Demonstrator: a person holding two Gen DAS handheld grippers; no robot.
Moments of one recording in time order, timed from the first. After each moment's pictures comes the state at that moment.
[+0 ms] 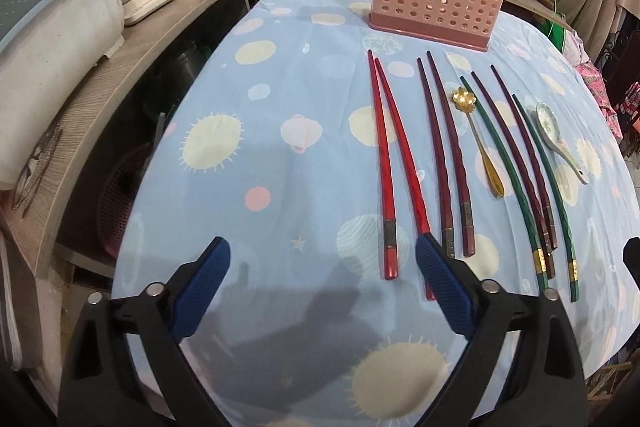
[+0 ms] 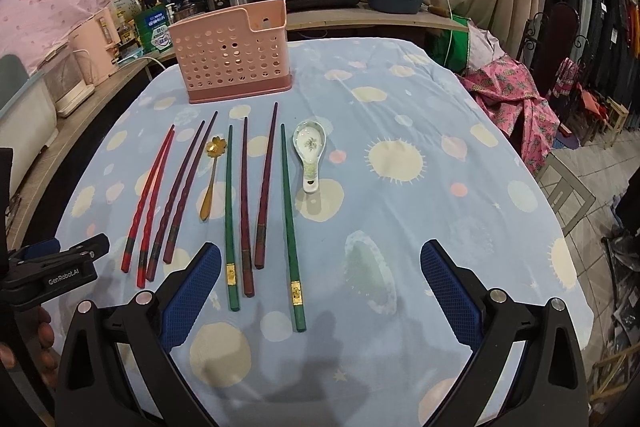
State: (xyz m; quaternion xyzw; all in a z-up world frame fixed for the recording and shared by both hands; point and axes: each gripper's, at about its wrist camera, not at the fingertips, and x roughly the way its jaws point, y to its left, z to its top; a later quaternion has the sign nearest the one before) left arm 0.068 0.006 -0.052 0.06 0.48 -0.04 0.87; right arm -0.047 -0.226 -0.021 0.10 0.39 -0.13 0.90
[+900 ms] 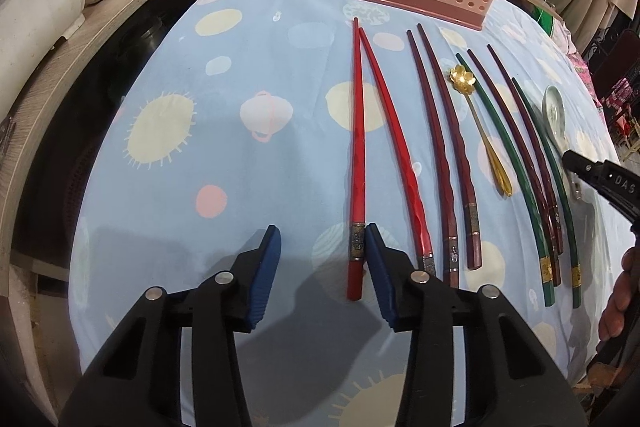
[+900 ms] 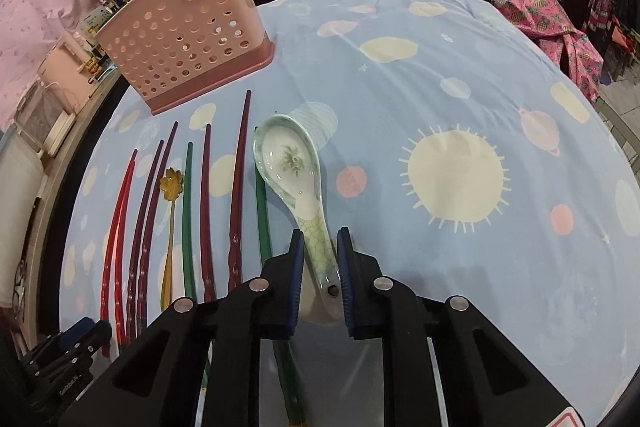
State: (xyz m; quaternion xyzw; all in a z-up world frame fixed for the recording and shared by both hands) left arm 0.091 0.004 -0.079 0.04 0.52 -0.08 0.85; right arm 0.060 -0.276 -0.084 0.22 0.45 -0.09 0.86
